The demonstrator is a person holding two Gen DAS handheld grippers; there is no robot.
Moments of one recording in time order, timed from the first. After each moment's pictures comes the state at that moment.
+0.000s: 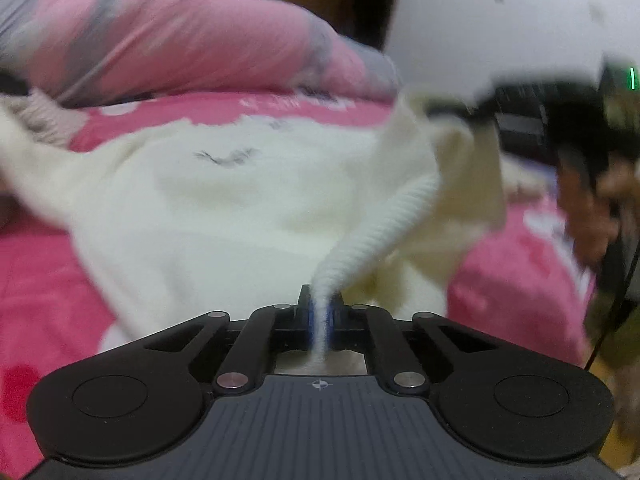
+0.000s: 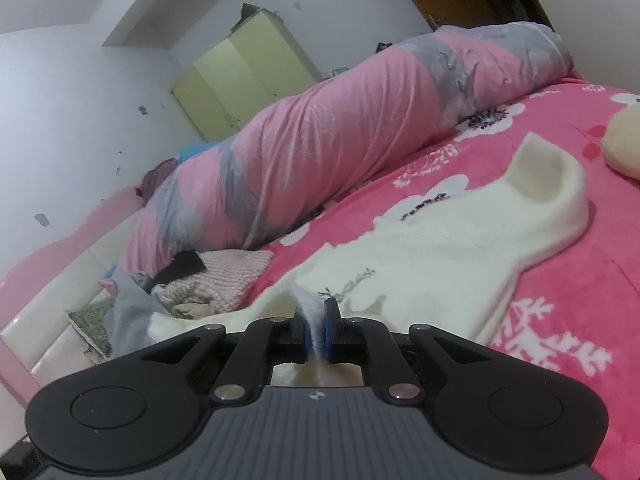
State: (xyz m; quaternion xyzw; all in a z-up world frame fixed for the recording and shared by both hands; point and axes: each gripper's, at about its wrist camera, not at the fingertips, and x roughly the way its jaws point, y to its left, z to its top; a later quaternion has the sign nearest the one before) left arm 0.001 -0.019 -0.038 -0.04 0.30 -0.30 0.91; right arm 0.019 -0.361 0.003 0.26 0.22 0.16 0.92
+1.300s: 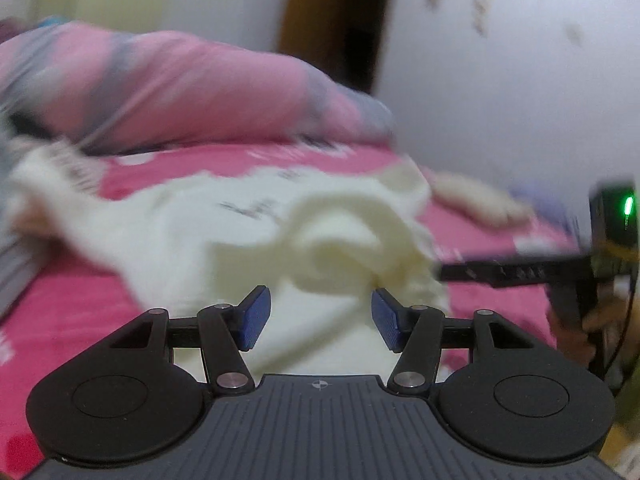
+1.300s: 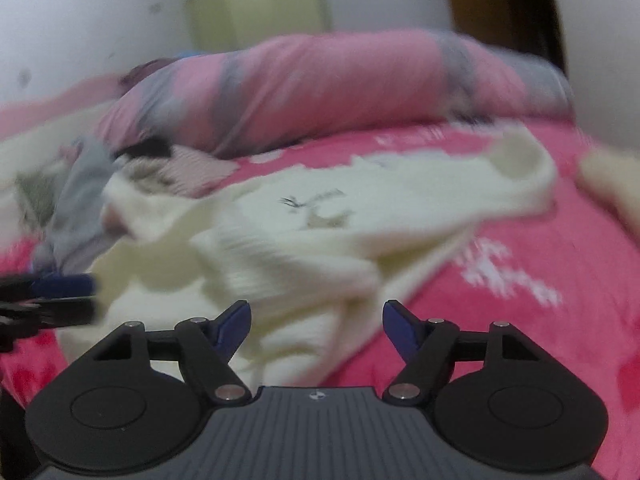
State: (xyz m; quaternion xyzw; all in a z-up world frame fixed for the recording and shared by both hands) left arm -0.016 -0.027 -0.031 0.03 0.24 -0.33 0.91; right arm -0.046 -0.282 -0.045 0.05 0.27 0.11 0.96
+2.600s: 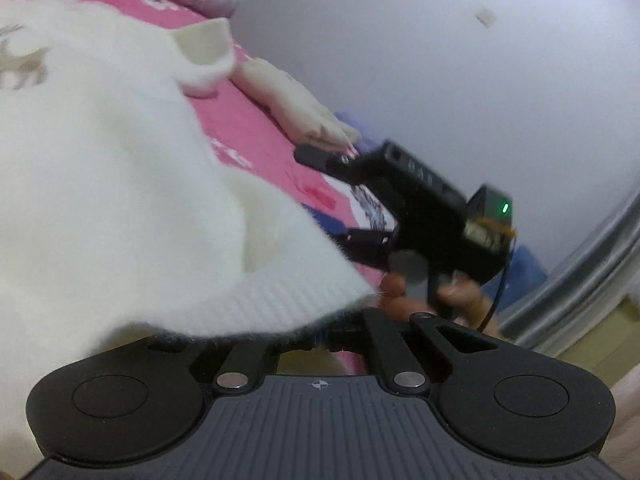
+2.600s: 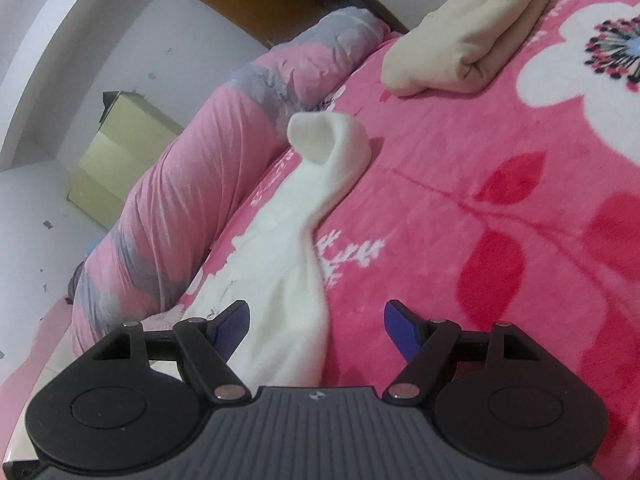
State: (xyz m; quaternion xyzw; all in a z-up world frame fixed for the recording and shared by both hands) left arm 0.000 -0.165 -0.091 -0.12 0.39 -0.57 0.71; right arm -0.075 -0.462 -0.097 0.43 0.22 -0.02 0.88
